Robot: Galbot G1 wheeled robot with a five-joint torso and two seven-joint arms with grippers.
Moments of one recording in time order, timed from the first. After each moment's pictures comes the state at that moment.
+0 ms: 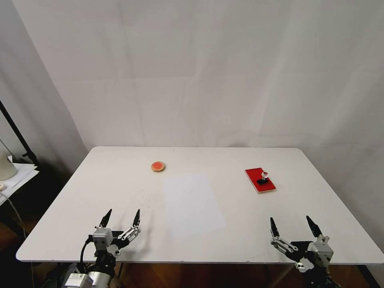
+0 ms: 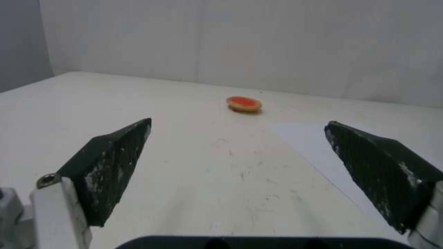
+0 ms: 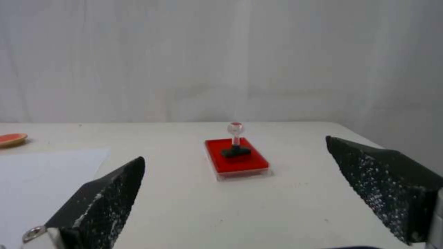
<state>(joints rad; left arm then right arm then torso) 1.66 -1.23 -0.53 -2.09 -0.38 -0.22 -0.07 -1.83 1.27 0.61 2.23 0.15 0.19 0.15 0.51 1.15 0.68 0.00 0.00</state>
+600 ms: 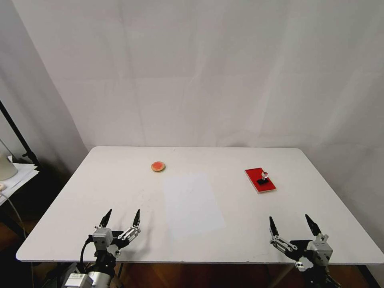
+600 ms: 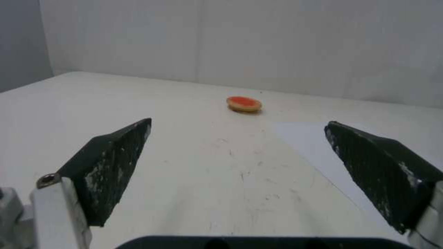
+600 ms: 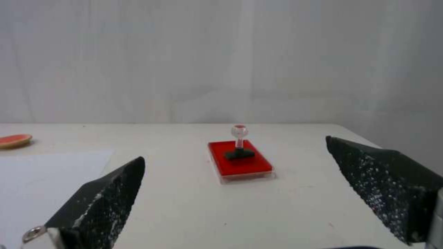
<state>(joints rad) 1.66 -1.23 -0.53 -2.09 -0.38 -0.22 -0.07 -1.83 1.27 0.60 2.24 0.15 0.19 0.15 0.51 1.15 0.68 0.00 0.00</state>
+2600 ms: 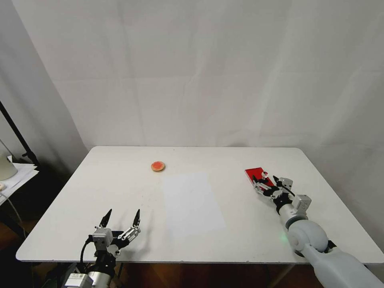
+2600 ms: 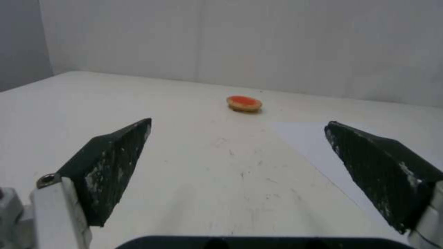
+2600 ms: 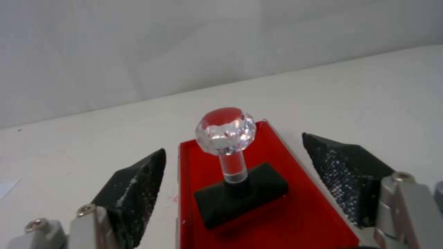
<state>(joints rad) 1.66 -1.23 -0.53 -2.09 -0.38 -0.22 -0.07 -0.96 0.89 0.17 1.65 0.79 -0.01 0.23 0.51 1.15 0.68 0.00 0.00</state>
